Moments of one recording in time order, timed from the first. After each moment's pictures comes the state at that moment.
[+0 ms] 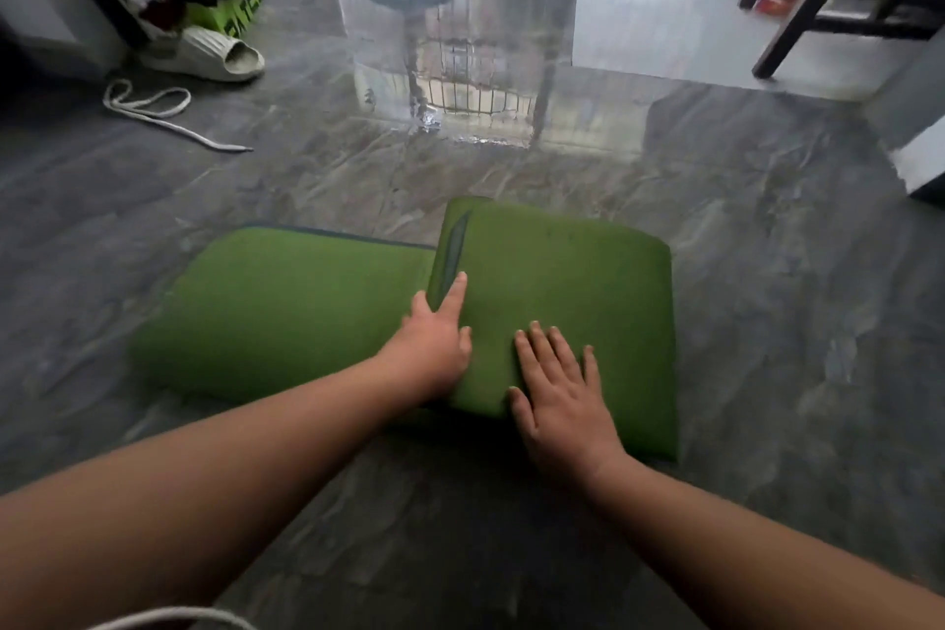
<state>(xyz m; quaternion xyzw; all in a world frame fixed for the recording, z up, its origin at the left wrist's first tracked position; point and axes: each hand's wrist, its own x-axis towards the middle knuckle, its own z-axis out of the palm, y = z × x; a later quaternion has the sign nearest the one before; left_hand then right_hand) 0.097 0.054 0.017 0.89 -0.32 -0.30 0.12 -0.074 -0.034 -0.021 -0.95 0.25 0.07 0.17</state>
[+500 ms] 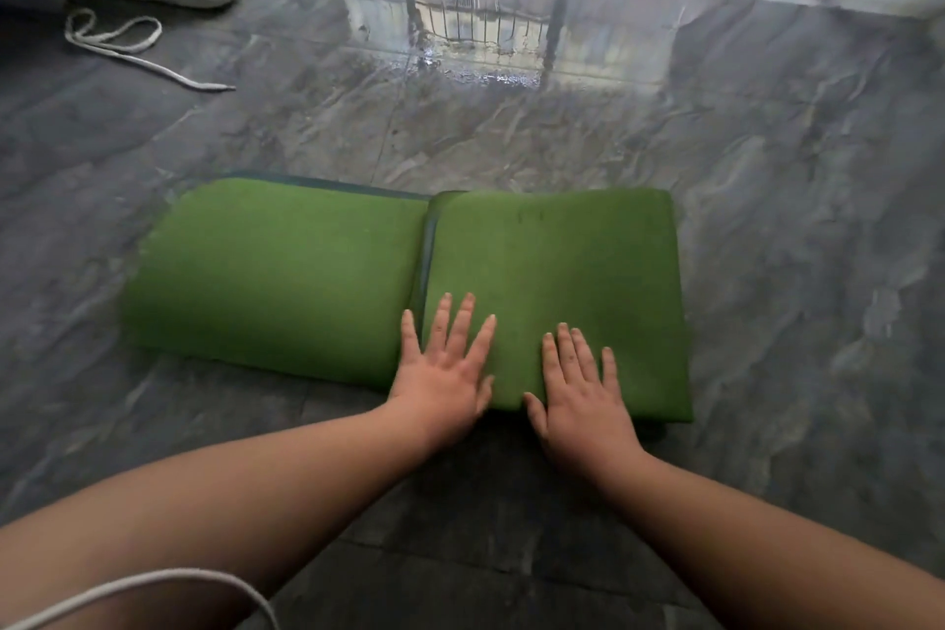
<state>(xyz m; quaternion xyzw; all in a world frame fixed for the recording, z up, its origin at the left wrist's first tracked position) 0.057 0.094 -0.061 0.83 -0.49 -0.21 -0.12 -0.096 -0.024 -0.092 -0.94 0.28 0.17 0.11</state>
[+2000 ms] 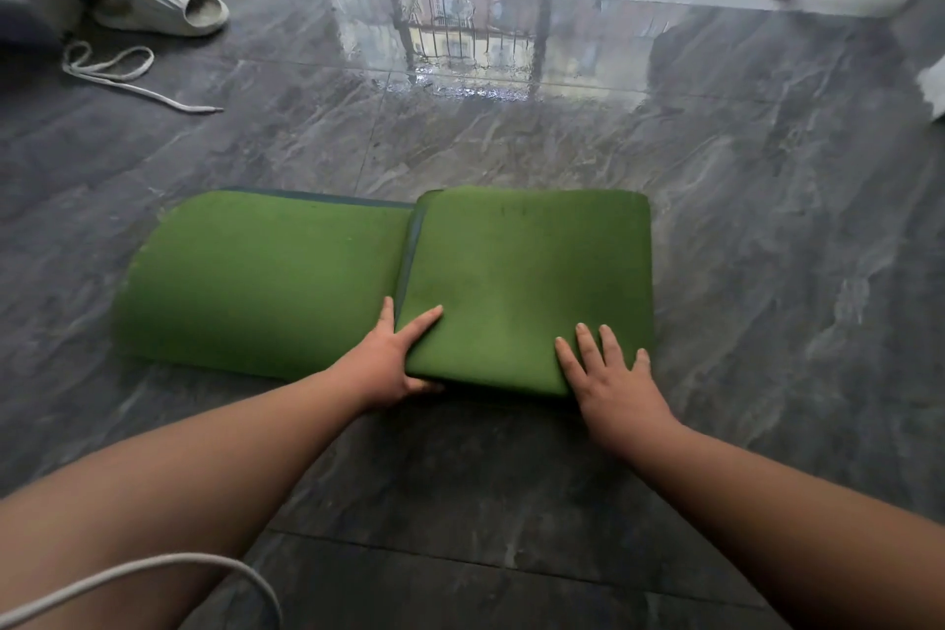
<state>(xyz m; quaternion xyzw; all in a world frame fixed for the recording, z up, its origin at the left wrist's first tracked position) 0.114 0.115 -0.076 0.84 -0.39 -0.36 0.07 -0.127 -0.073 -0.058 -0.93 0.22 0.30 0.02</state>
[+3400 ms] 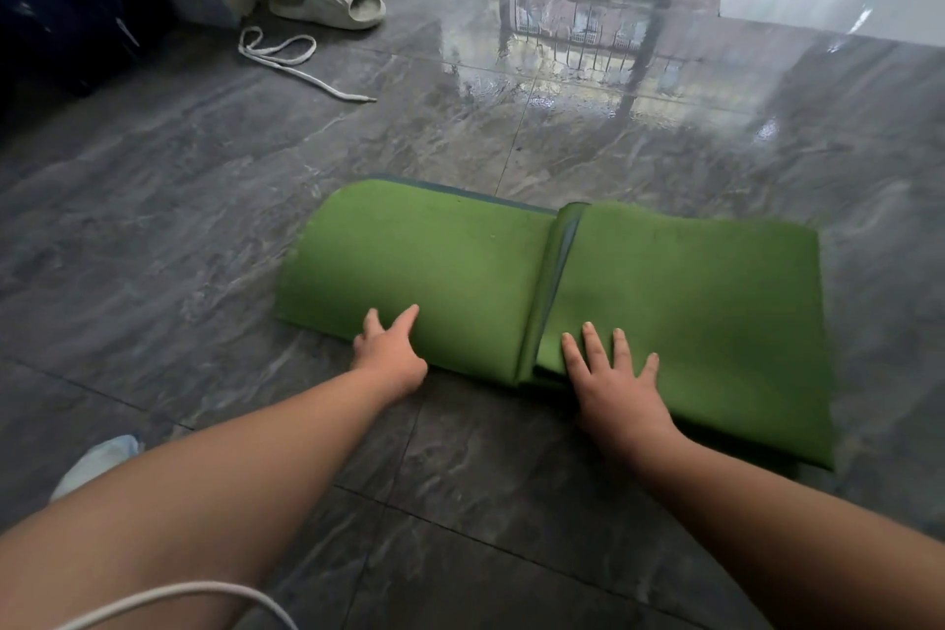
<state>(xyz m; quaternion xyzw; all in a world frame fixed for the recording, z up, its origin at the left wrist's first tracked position) 0.195 0.238 -0.058 0.94 -0.10 -0.32 0.10 0.002 0.039 -0.071 -0.95 0.18 0.26 0.04</state>
